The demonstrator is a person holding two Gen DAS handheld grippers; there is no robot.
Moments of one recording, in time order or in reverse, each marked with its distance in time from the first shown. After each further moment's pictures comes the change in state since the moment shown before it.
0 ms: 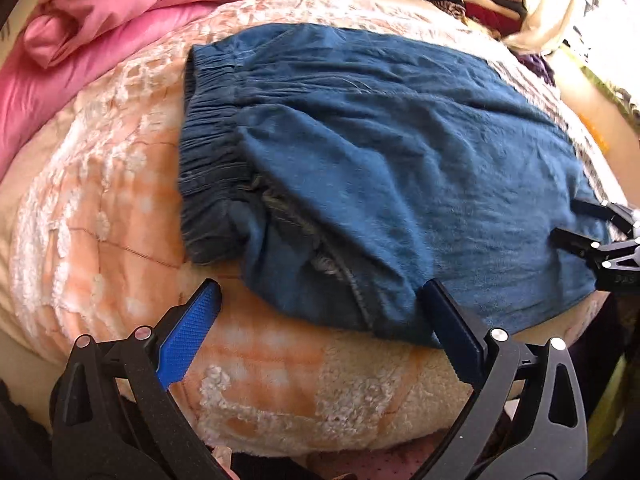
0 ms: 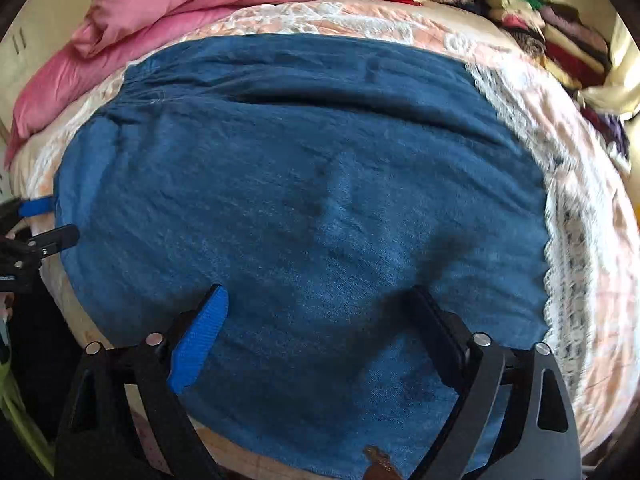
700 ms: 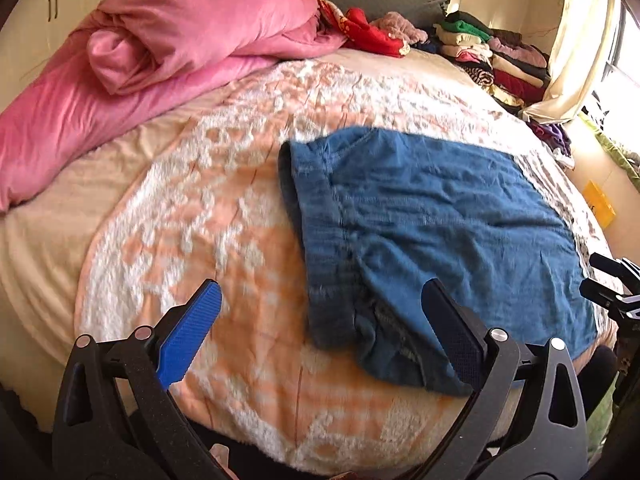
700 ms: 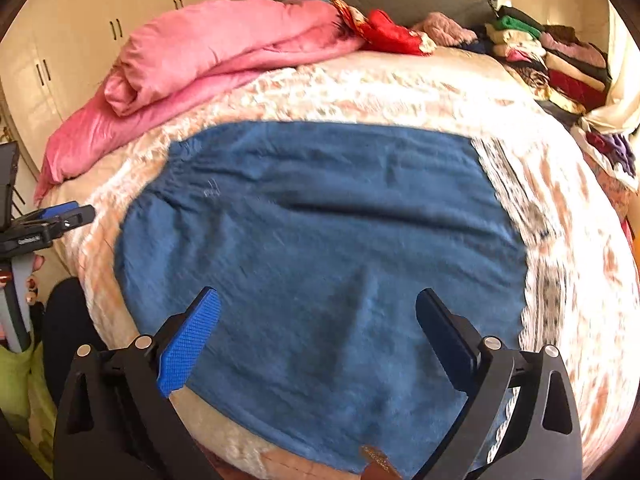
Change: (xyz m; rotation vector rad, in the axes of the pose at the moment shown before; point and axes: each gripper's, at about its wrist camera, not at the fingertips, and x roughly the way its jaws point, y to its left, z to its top) left arm -0.064 0.055 0.045 -0.118 -0.178 0.046; right arm -0.066 0.017 0.039 -0.004 -0.178 0.085
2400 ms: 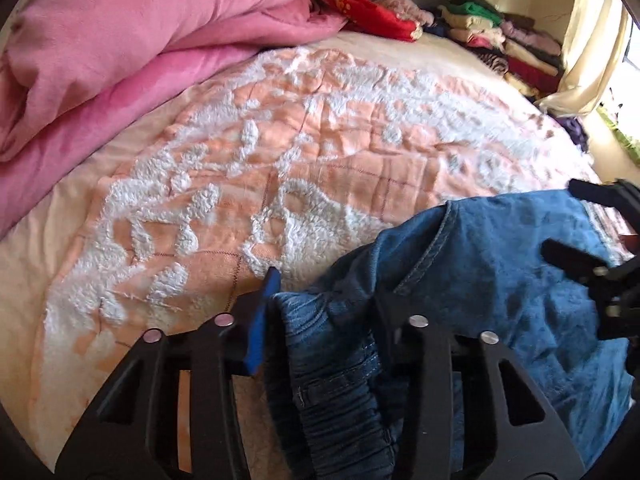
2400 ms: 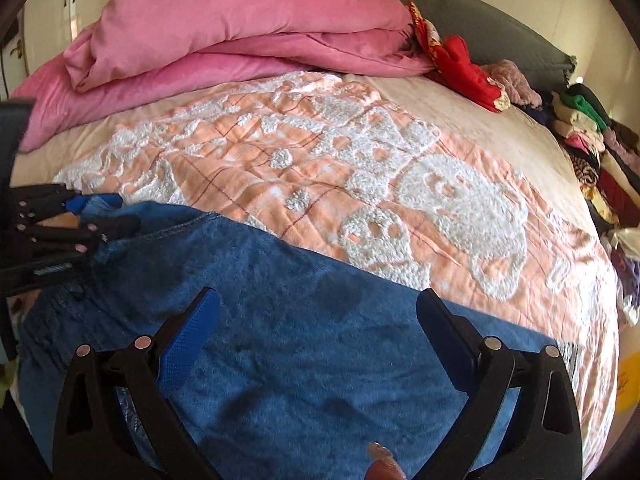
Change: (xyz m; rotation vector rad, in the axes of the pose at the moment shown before) left arm 0.165 0.019 0.112 0.045 0.046 -0.029; right arm 0.195 0.044 0.176 -0.318 0.049 -0.061
